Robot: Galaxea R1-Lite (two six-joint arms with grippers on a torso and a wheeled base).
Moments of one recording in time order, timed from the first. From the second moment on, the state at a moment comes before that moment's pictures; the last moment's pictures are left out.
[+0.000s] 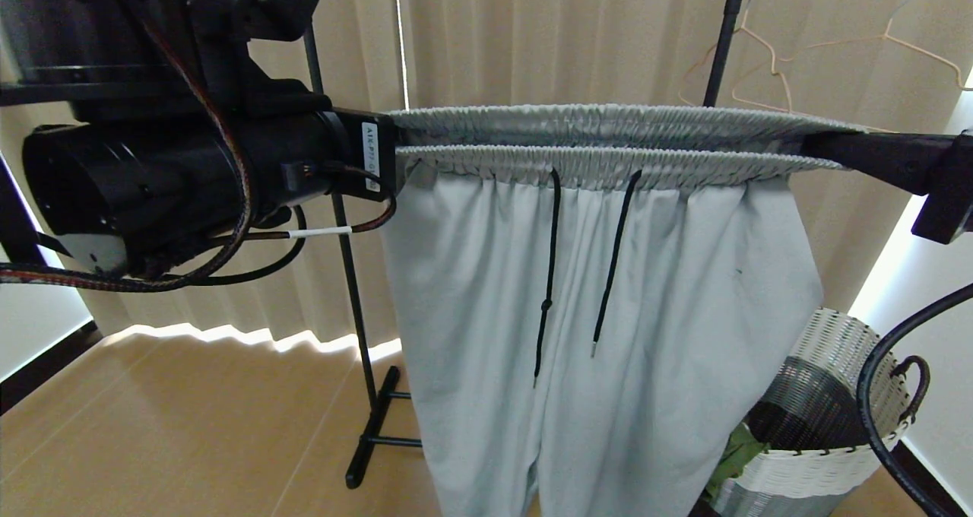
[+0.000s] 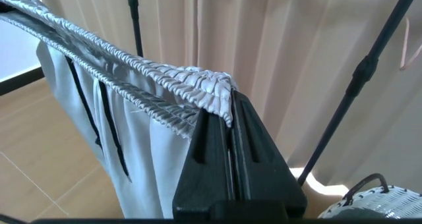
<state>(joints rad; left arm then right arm) -0.64 1.54 -1.22 -0.23 0.32 0.07 0.40 1.20 -1.00 -0.13 0.03 0.04</state>
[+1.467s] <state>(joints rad) -0.52 1.31 -0.93 -0.24 0.47 0.16 0.14 1.02 -0.70 -0.19 -0.01 -0.18</state>
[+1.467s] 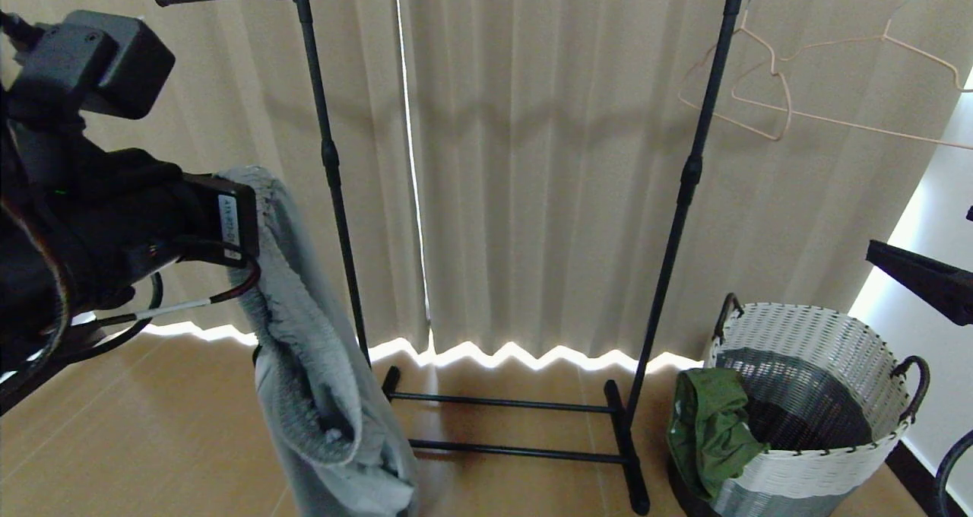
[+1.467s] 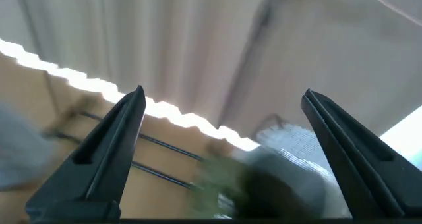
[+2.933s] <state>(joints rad) -0.40 1.15 -0.76 -0.25 0.33 0.19 0.08 1.03 -0.55 -0.43 0.00 -0.18</state>
